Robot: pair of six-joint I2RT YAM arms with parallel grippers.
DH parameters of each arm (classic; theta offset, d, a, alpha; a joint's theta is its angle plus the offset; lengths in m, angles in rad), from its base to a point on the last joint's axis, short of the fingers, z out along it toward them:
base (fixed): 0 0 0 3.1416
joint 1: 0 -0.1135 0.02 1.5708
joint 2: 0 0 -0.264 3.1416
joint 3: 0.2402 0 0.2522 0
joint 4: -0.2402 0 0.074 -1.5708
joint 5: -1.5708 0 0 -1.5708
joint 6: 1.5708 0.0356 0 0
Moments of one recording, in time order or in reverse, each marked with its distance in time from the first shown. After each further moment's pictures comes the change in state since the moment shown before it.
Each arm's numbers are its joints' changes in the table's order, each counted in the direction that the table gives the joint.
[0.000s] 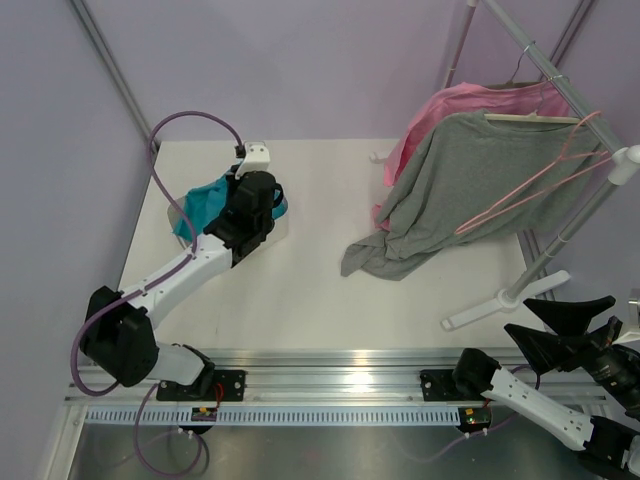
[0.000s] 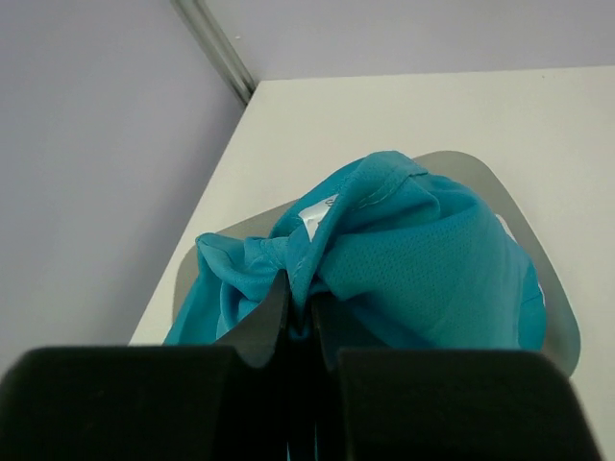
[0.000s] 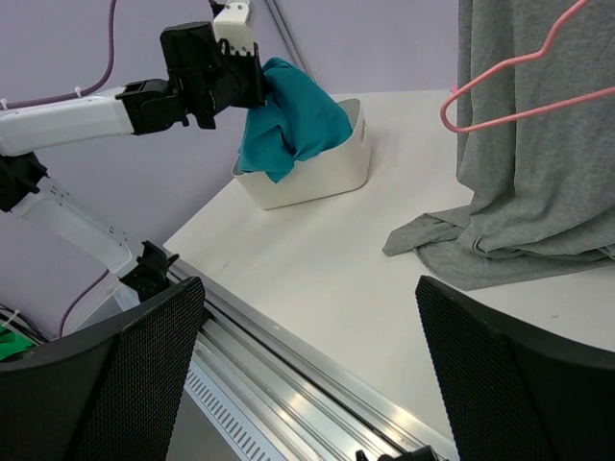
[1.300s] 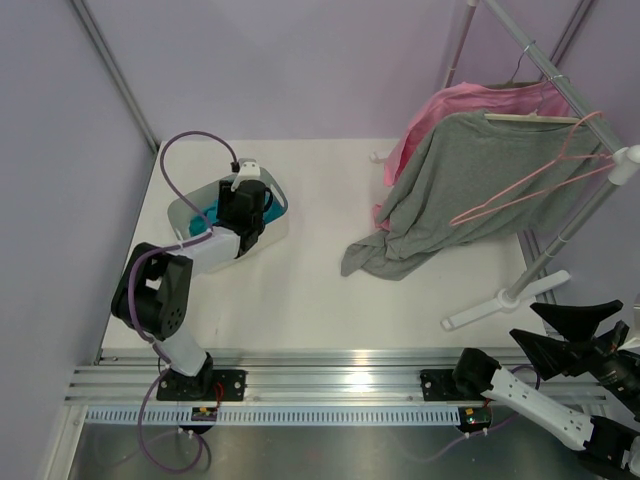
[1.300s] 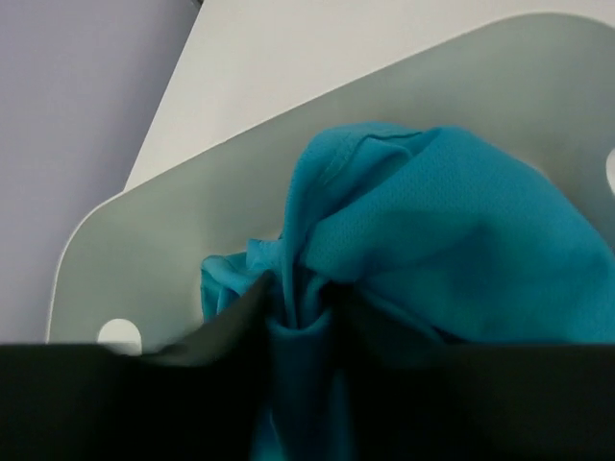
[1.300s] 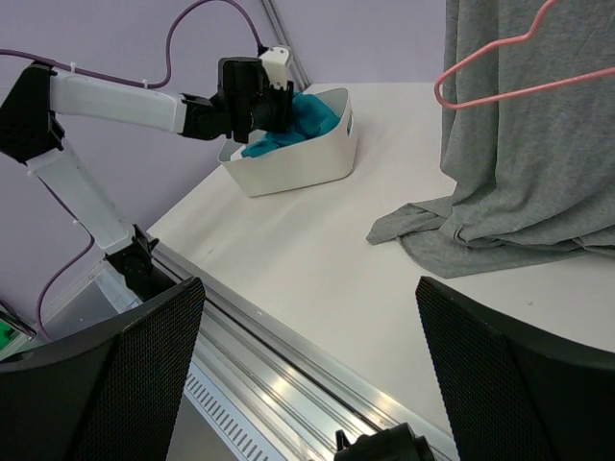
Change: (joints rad) left arm -0.201 0.285 -0.134 0.260 -0.183 -0.020; right arm 0.000 0.000 0.042 -0.072 -0.001 -0.034
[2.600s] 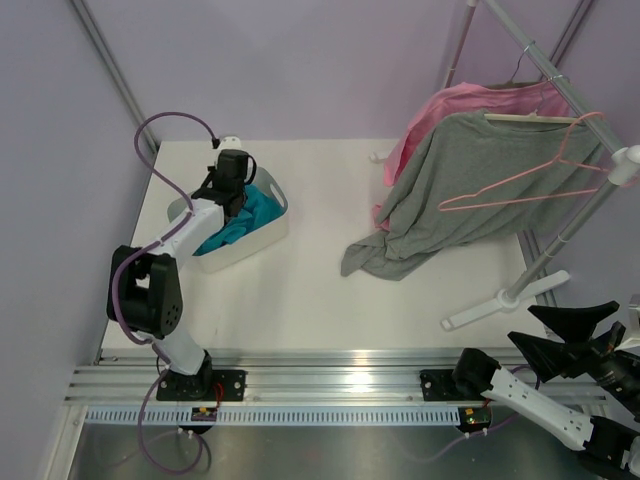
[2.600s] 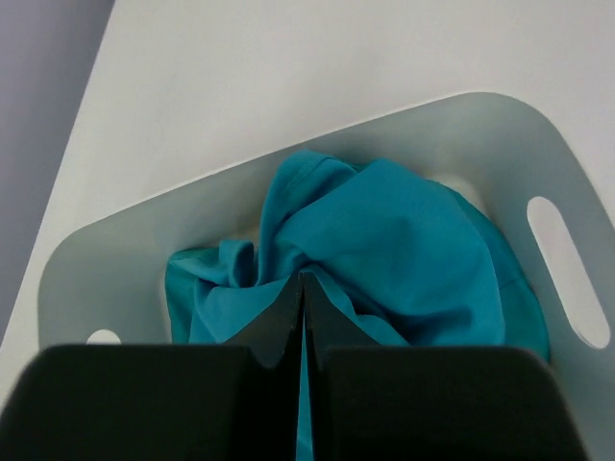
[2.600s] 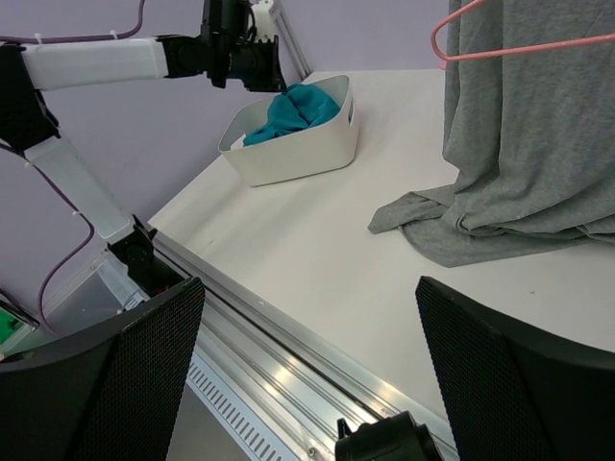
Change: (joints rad) left arm -0.108 -0.023 0.294 -0.470 -0.261 -0.212; right arm 0.000 0.000 0.006 -0.031 0.008 0.015
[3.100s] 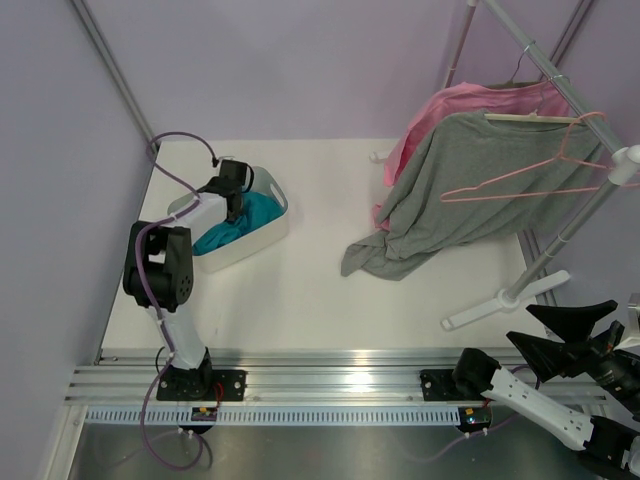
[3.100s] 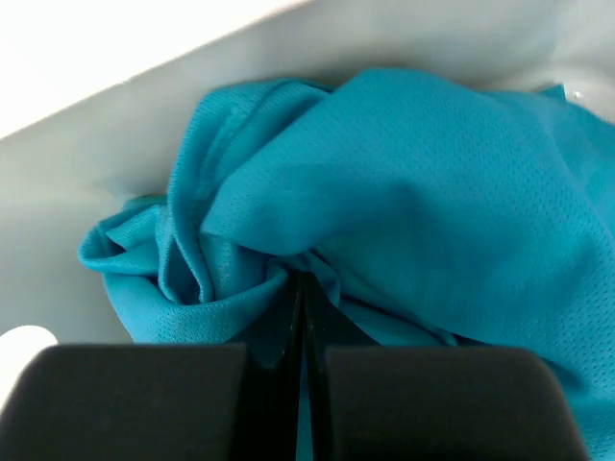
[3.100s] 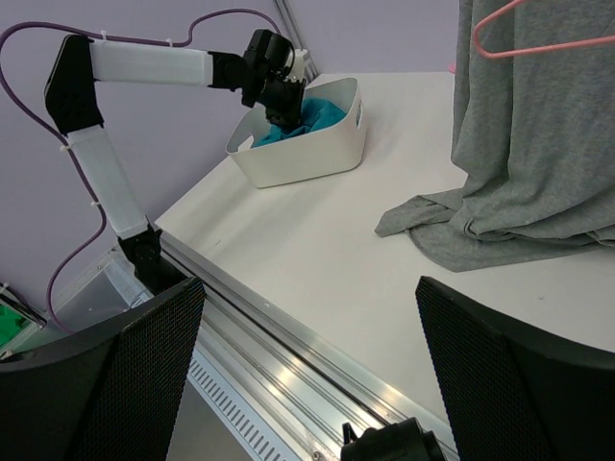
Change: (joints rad) left arm -0.076 0.209 0.043 -0.124 -0.066 -0.058; right arm 0.000 0.000 -0.010 0.021 0.016 0.000
